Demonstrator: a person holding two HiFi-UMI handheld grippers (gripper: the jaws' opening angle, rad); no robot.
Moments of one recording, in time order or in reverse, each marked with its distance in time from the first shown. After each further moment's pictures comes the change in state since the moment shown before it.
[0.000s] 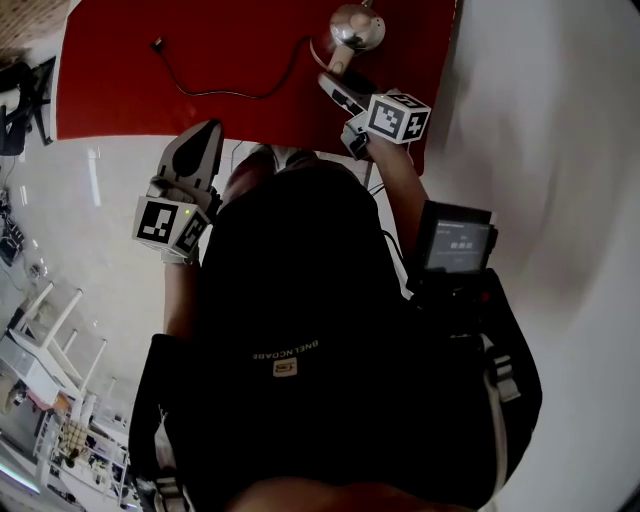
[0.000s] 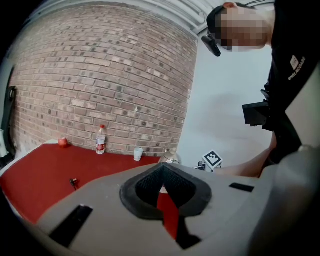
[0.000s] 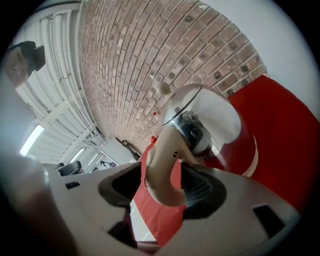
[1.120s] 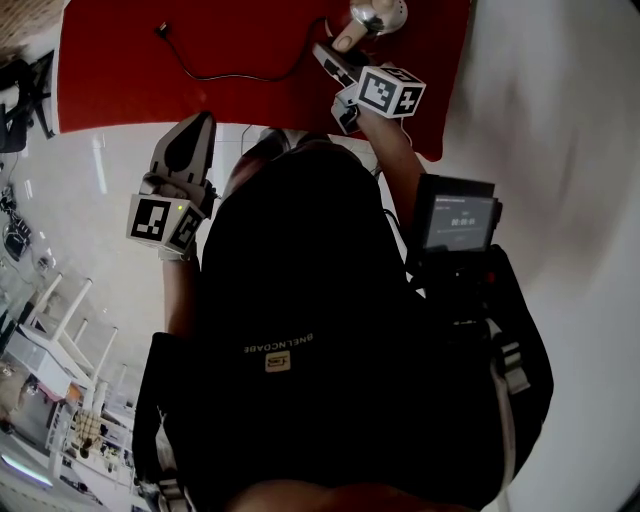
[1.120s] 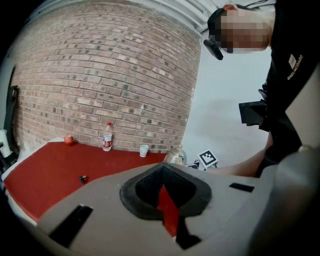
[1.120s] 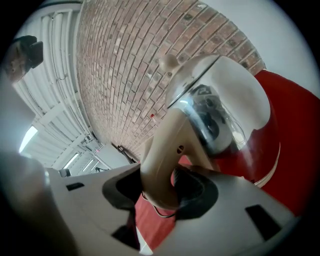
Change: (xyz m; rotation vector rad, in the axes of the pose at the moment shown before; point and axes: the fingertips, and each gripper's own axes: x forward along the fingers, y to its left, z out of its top) left arm -0.016 -0.009 0.003 0.002 0.032 0.011; right arm 0.008 0.003 0.011 0.015 -0.081 -0.038
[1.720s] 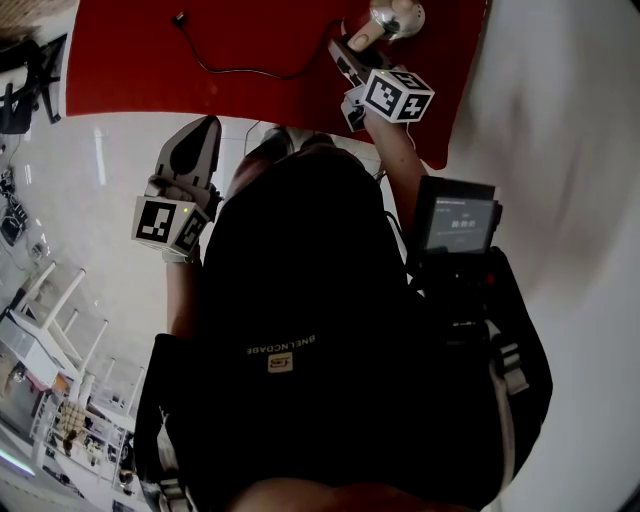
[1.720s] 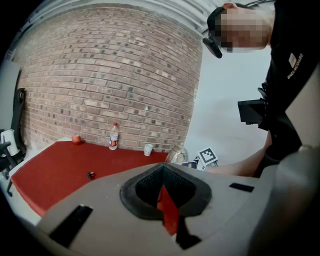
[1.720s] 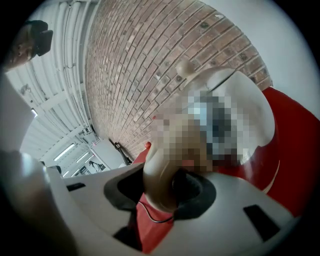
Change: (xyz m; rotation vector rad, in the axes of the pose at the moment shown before) left arm -0.018 -0.006 -0.005 -0.009 -0.009 0.053; right arm -0.003 0.000 0.017 -0.125 -0.038 -0.037
